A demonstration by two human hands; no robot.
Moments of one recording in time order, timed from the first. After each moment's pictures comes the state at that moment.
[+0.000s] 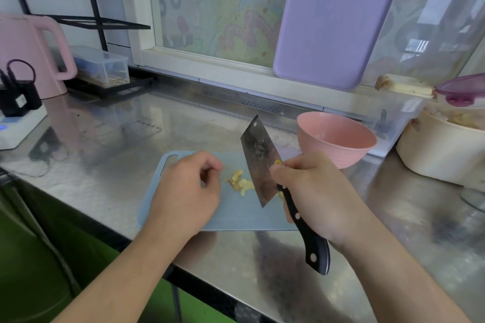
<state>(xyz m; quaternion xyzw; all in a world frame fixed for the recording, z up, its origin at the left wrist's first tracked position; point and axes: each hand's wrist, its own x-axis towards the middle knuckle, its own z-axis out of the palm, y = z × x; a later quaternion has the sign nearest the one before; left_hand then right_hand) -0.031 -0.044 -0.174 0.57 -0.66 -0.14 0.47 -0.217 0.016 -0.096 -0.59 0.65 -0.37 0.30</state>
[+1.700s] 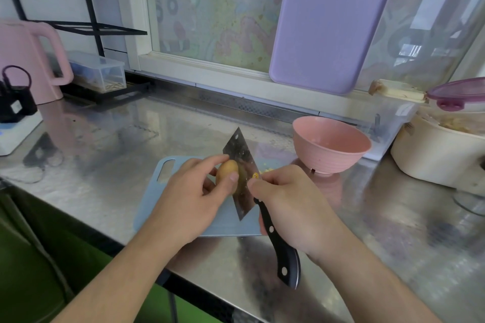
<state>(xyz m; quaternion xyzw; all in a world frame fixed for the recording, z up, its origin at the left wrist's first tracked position) -0.031 -0.042 -0.170 0.53 -0.71 -0.22 0.40 -0.202 0.015 -0.108 -0.61 0.63 -0.36 0.32</state>
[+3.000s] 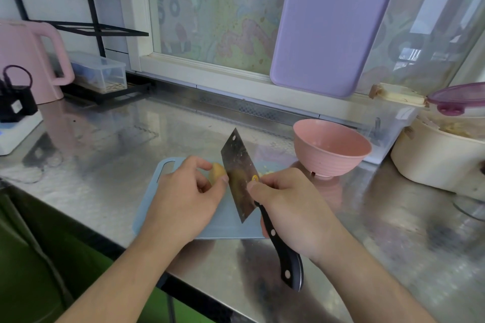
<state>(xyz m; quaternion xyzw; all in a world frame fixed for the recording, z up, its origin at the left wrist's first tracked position) -0.034 -0.042 -0.168 0.61 -0.64 -0.21 0.43 -0.204 0.011 -0.113 -0.62 0.62 -0.35 0.31</state>
